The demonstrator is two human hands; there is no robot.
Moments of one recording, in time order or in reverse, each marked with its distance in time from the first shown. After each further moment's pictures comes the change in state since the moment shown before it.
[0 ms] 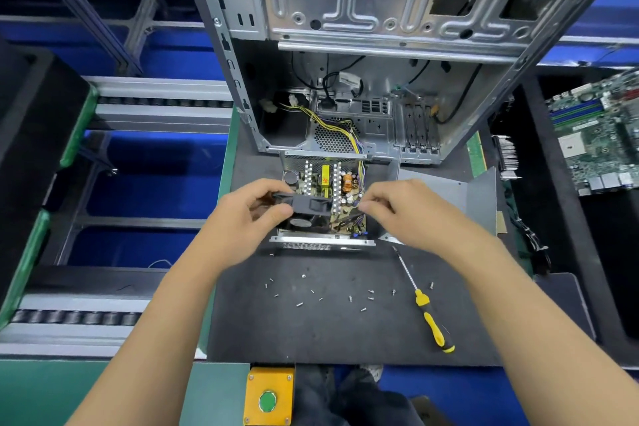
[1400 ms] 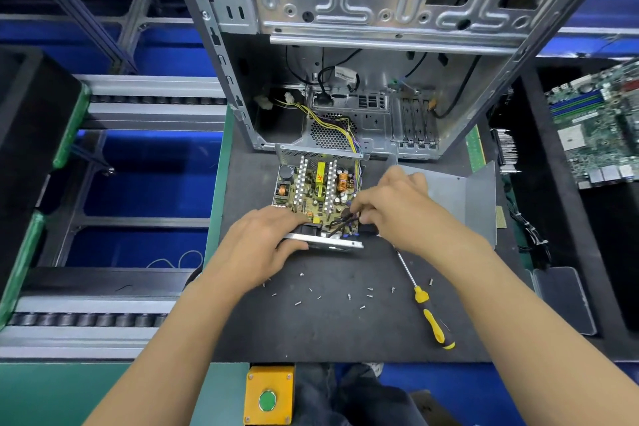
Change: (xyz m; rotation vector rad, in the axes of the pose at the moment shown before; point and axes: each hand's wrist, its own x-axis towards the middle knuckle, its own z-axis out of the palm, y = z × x) left_hand -0.006 -0.020 0.027 0.691 -0.132 0.353; right_hand 0.012 0.008 0.020 -0.222 0.063 -0.070
